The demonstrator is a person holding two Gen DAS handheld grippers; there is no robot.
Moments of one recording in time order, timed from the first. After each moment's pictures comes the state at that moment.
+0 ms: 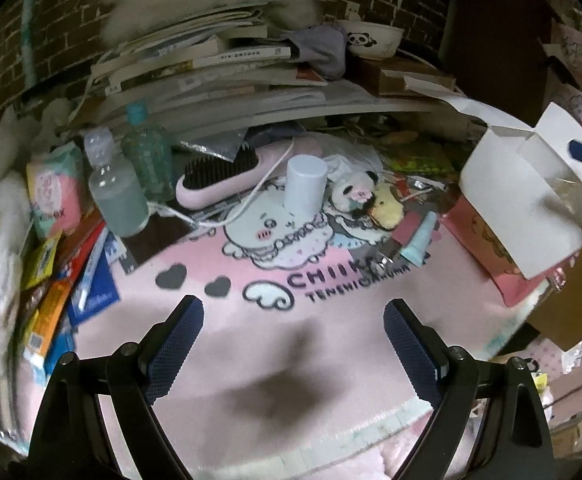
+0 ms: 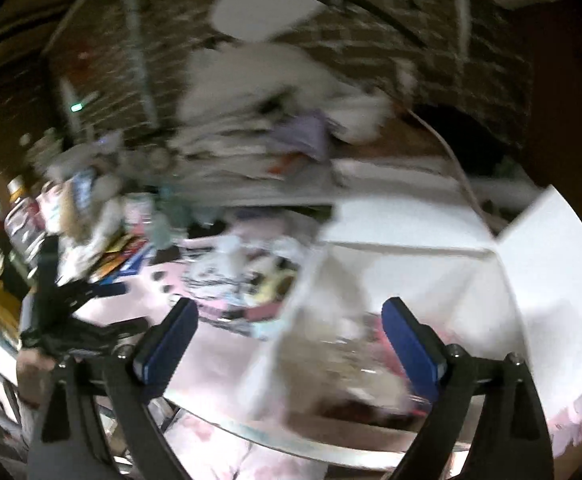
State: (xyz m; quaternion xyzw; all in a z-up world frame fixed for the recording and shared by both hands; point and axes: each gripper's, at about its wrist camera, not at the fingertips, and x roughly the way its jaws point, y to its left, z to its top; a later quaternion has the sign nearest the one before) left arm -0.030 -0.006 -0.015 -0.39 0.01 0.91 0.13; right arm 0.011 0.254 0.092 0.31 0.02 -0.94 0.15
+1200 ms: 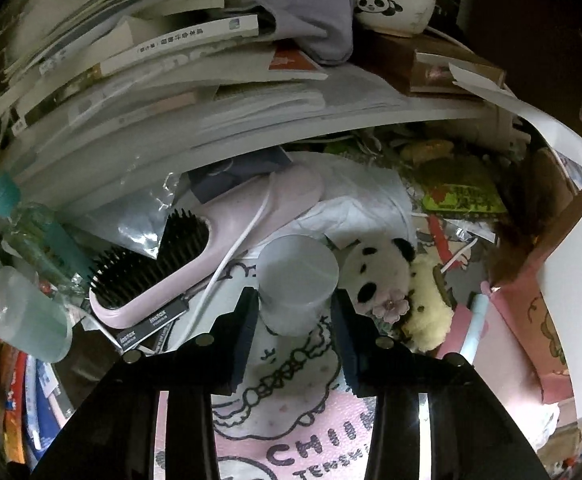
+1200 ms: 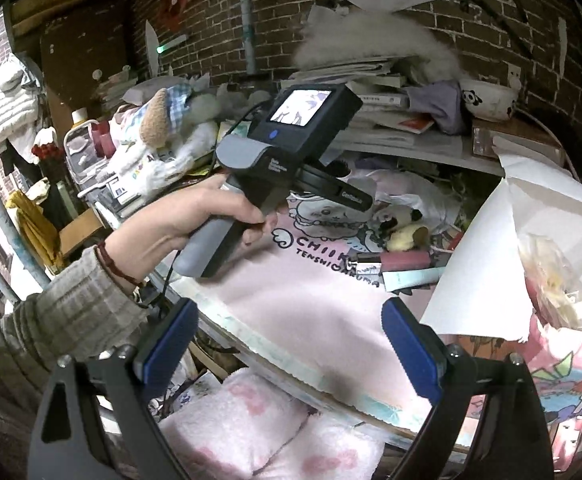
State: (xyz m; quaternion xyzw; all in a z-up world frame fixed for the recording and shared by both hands) left arm -0.161 0.046 -0.036 -0.43 0.03 0.89 0.14; right arm 0.052 0.170 0.016 0.33 0.06 -0.90 0.26
